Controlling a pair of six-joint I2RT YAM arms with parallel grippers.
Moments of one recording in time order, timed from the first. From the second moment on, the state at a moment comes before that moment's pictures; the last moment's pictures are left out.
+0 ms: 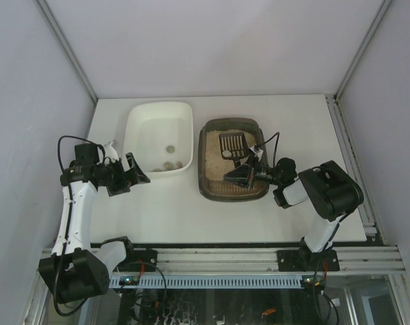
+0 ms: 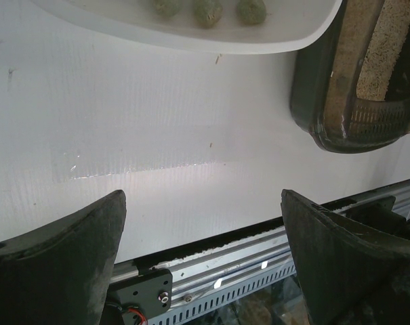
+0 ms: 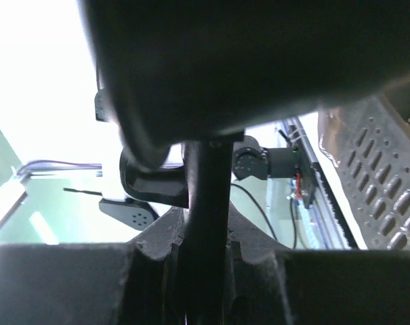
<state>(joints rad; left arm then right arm) 0.21 1.04 0.91 -0.95 0.51 -0.18 0.36 1.76 0.42 1.40 -0.98 1.68</state>
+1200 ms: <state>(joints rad) 0.31 1.16 1.05 -1.02 0.49 -0.14 0.55 1.70 1.40 -0.28 -0.75 0.88</state>
